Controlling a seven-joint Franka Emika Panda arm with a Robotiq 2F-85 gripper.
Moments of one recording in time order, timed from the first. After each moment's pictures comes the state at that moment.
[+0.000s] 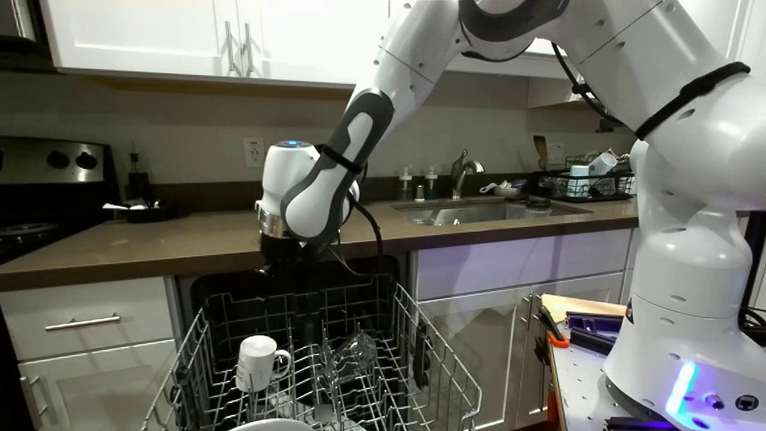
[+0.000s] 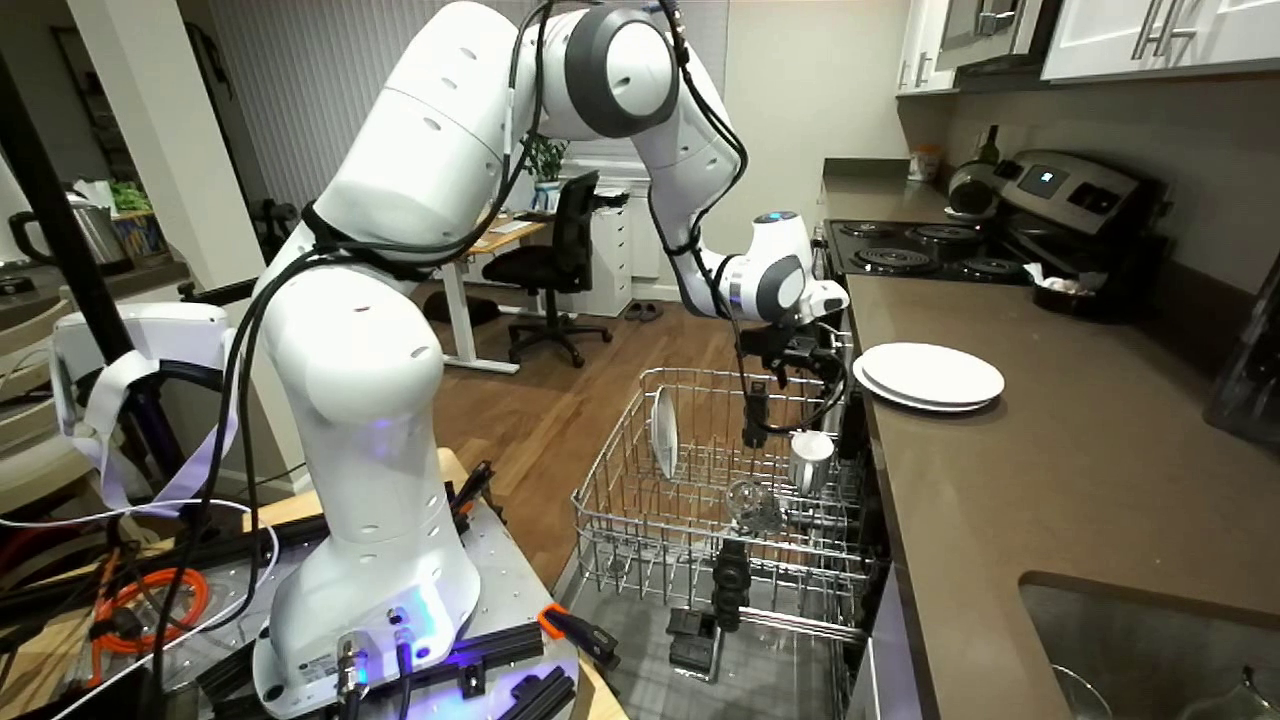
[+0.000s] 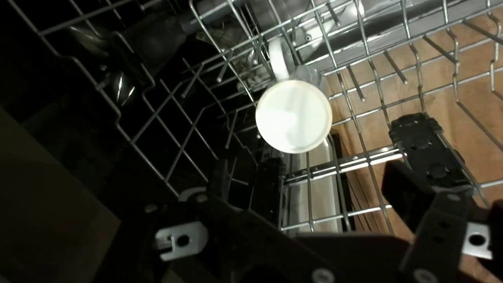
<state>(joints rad) 0.10 0.67 -0.07 -1.87 -0.20 2.84 0.02</state>
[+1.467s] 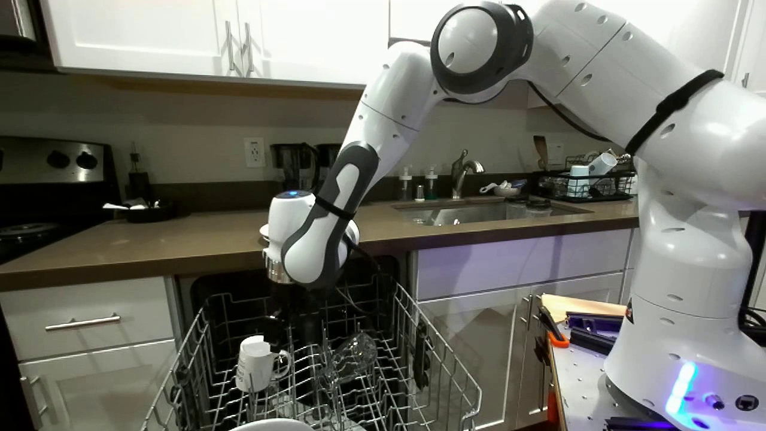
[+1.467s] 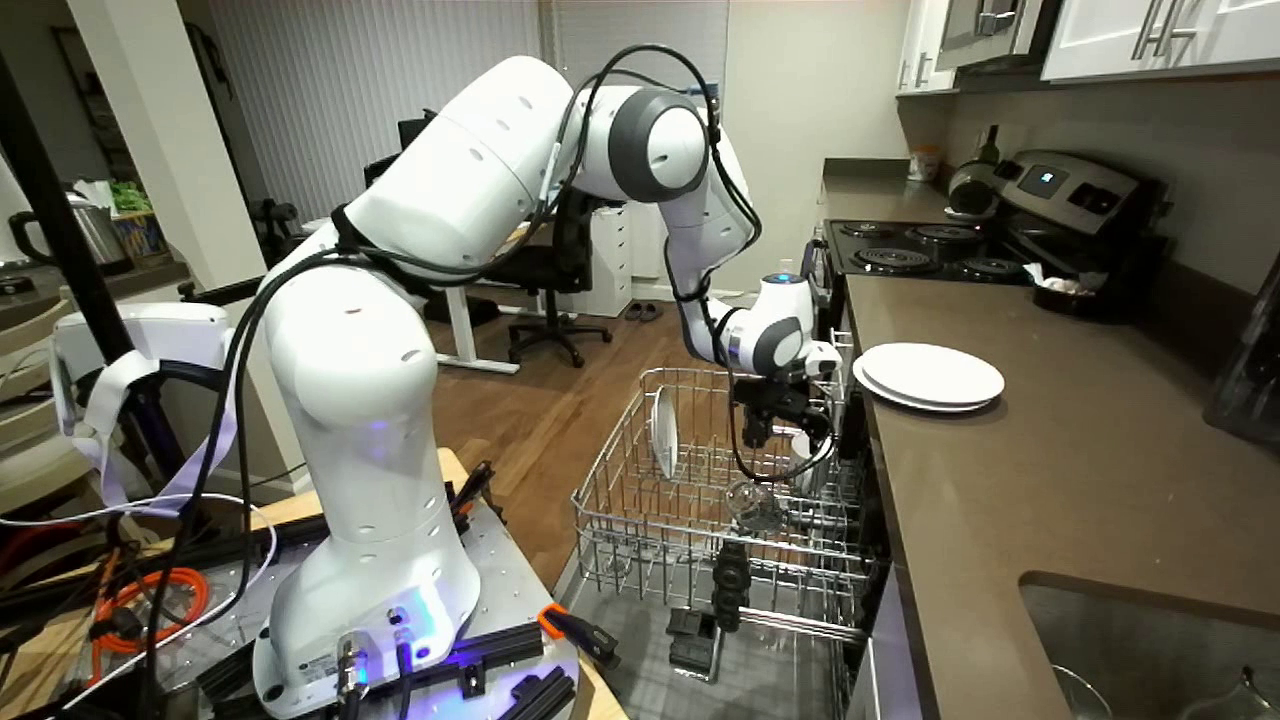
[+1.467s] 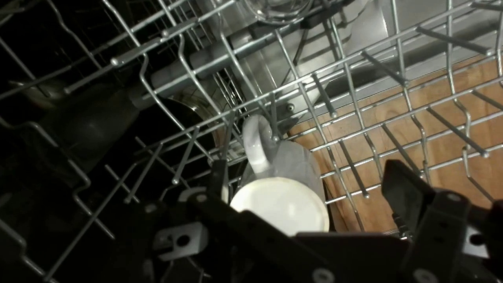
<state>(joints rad) 0.04 0.88 -0.01 -1.76 -0.14 2.83 -0.05</state>
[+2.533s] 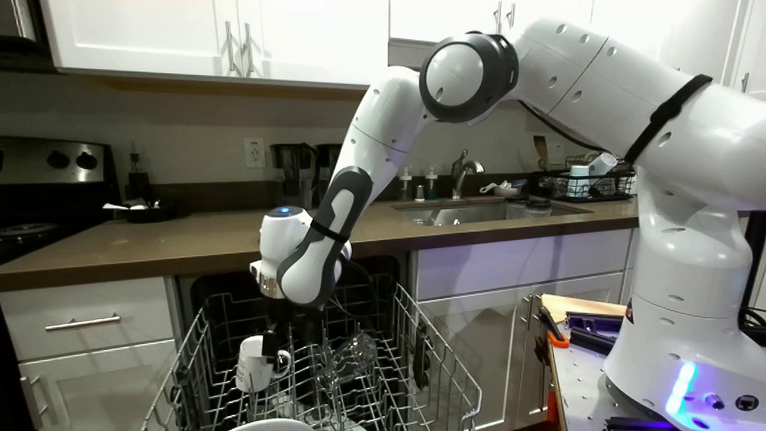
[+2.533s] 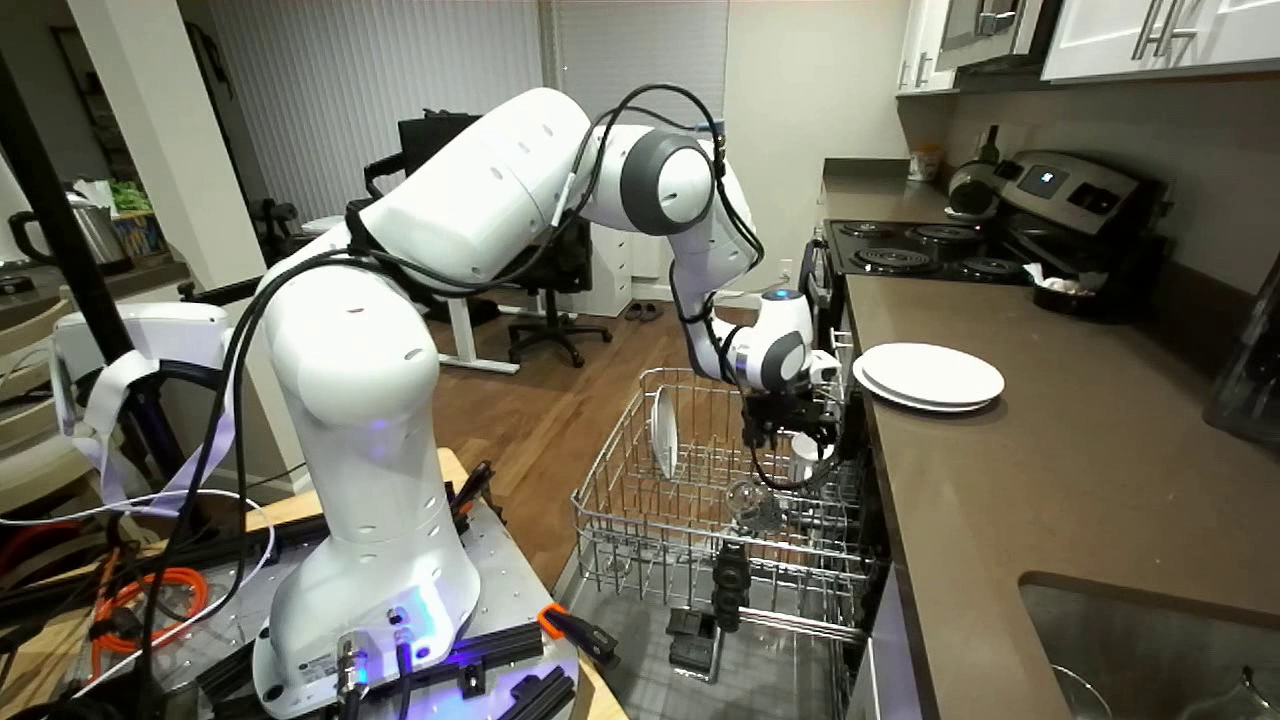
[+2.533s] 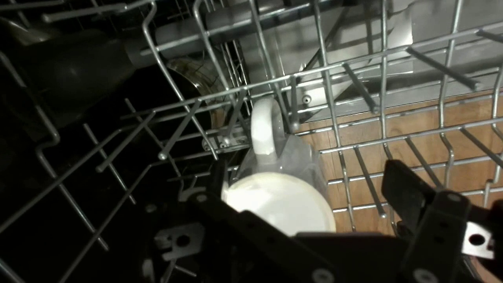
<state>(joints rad) 0.06 1.00 -0.04 -1.63 -0.21 2.84 -0.16</state>
